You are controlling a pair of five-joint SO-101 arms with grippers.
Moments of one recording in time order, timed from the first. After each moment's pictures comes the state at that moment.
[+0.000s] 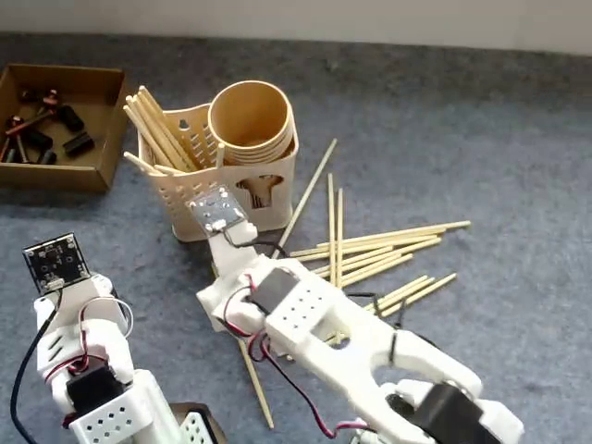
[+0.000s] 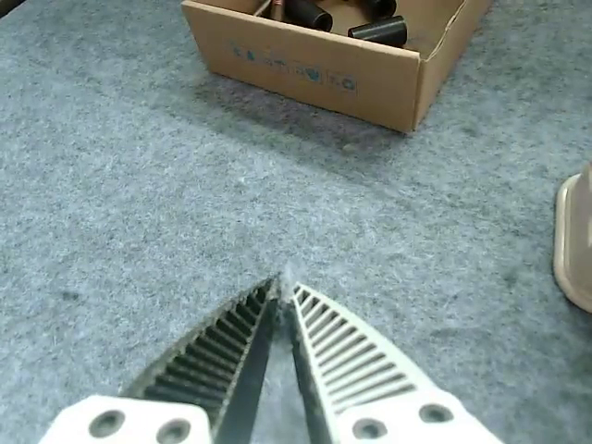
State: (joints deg) left arm -36.6 -103.9 92.2 54.2 -2.8; right arm -56.4 -15.9 38.0 47.3 -15.7
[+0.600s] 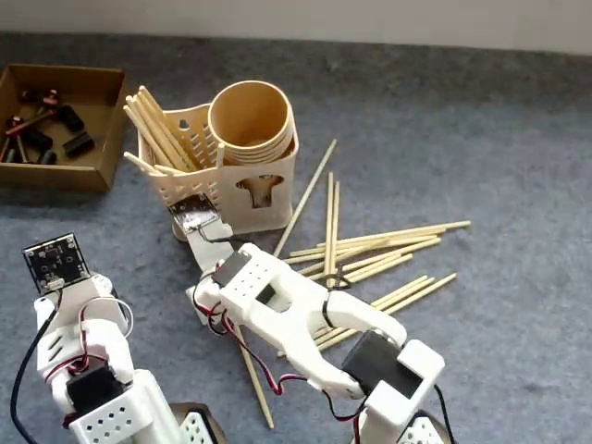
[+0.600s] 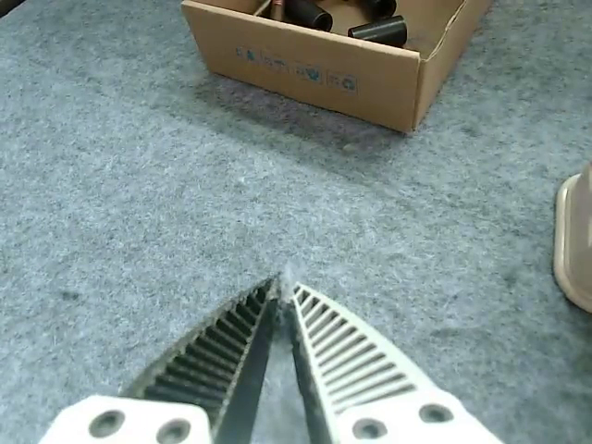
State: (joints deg) left arm -36.6 -103.9 92.2 54.2 -2.8; right arm -56.4 9.8 24.7 45.6 -16.0
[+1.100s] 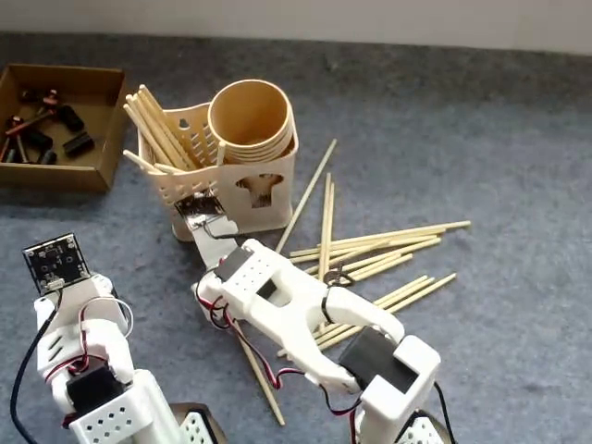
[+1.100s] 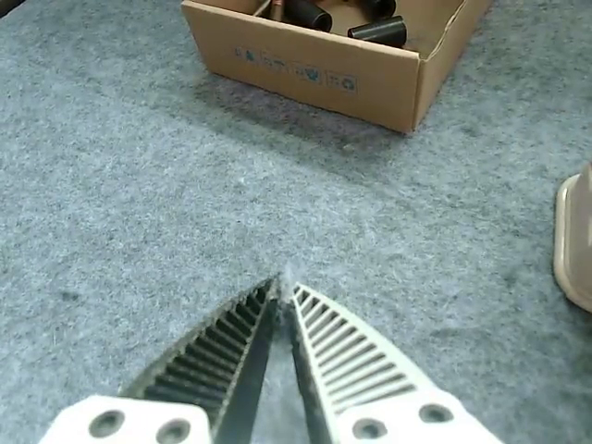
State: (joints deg) left arm -36.6 -103.9 92.2 54.2 -2.8; right arm -56.2 10.2 23.9 46.8 -16.0
